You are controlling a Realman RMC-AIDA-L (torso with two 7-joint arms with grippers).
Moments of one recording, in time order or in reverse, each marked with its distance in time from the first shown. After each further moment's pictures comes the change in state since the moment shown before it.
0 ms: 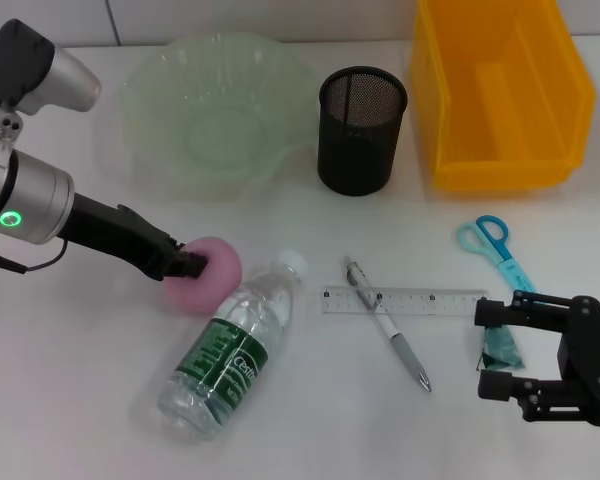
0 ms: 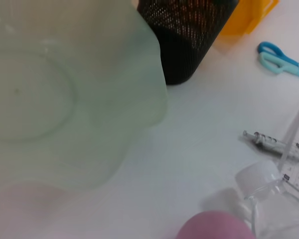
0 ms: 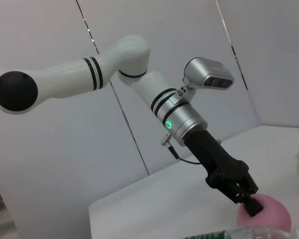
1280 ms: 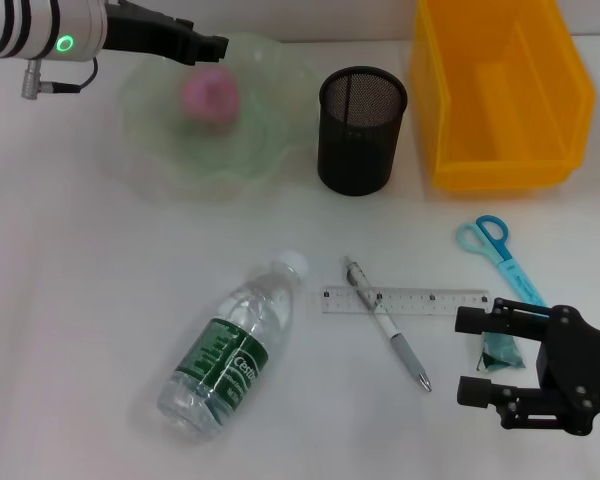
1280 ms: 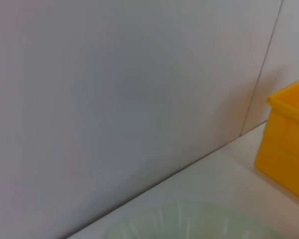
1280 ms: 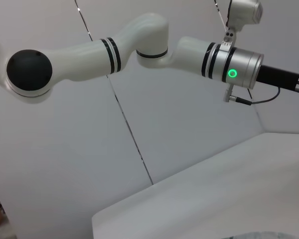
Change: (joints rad) left arm -0.207 0.000 -0.121 -0.128 -0.054 -0.520 -0.012; right arm 0.005 0.000 -0.001 0.103 0.000 0.038 -0.063
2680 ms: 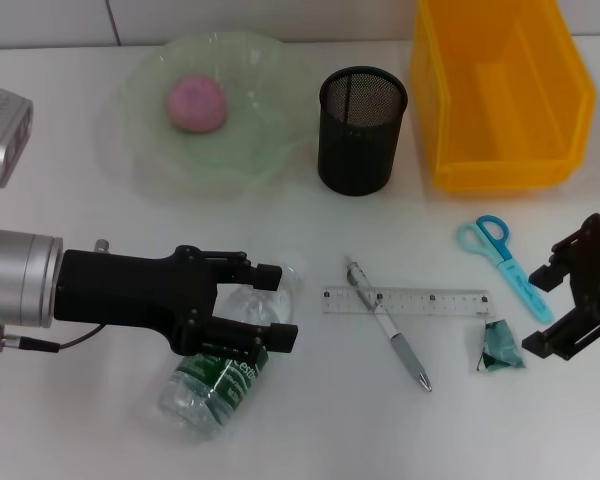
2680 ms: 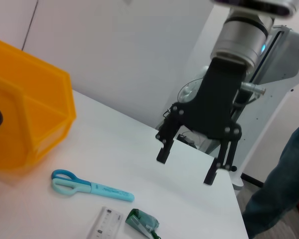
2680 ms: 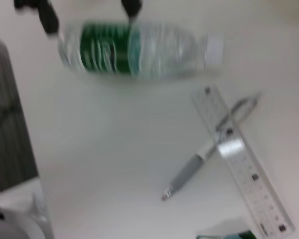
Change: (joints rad) left arm 0.371 0.002 0.088 -0.034 -0.457 0.802 0.505; right arm 0.223 0.004 -0.707 -1.019 -0.403 -0.046 1.009
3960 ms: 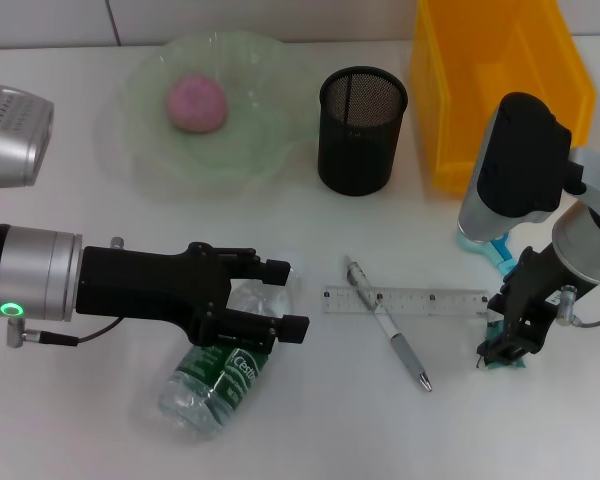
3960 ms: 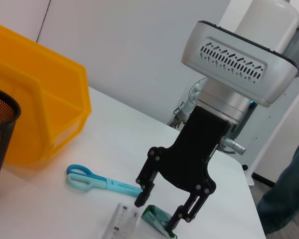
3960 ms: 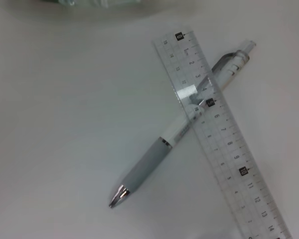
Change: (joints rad) left arm -0.039 0.001 0.003 -0.080 0.010 -0.070 0.028; right arm -0.031 0.005 -0.415 0.170 -0.099 0.384 0.198
